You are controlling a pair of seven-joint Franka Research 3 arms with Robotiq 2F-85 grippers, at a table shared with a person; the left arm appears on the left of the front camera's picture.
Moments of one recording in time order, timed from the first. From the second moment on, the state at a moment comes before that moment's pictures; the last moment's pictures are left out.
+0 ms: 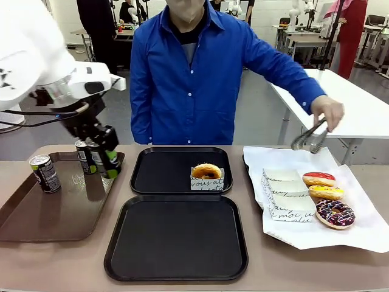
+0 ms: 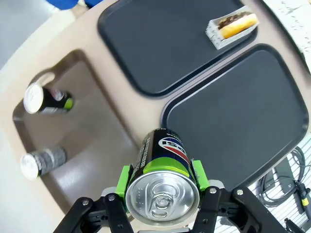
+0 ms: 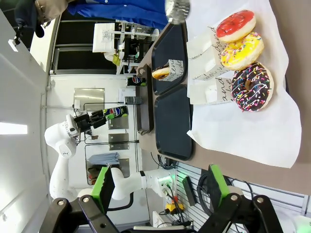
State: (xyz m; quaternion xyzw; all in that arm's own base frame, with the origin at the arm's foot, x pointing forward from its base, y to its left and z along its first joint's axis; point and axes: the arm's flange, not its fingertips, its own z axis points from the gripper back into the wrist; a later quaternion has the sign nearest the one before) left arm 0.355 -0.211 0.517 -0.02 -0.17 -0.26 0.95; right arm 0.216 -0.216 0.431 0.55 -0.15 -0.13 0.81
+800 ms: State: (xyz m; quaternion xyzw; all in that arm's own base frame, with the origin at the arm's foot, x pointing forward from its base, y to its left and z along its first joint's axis) left arm 0.393 -0.247 0.502 -0.03 -0.17 -0.28 0.94; right arm 0.216 -0.216 0.431 0.55 -0.15 -0.13 0.81
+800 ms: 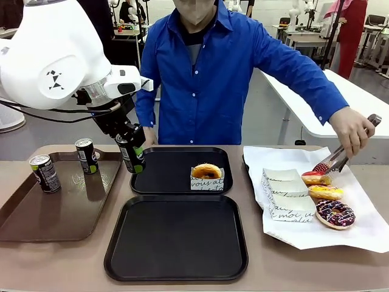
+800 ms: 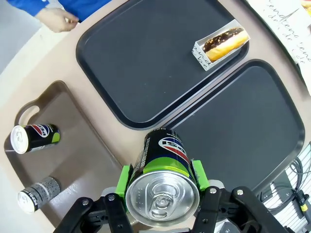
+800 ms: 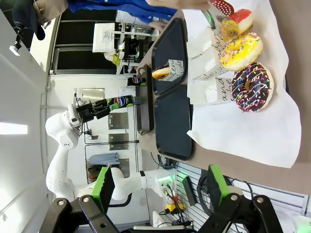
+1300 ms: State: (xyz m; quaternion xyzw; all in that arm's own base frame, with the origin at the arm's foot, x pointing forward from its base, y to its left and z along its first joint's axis) left arm 0.434 -0.261 0.498 -0.05 -0.16 -0.29 0.94; right arm 0.216 -0.216 0.432 0.55 -0.15 -0.13 0.81
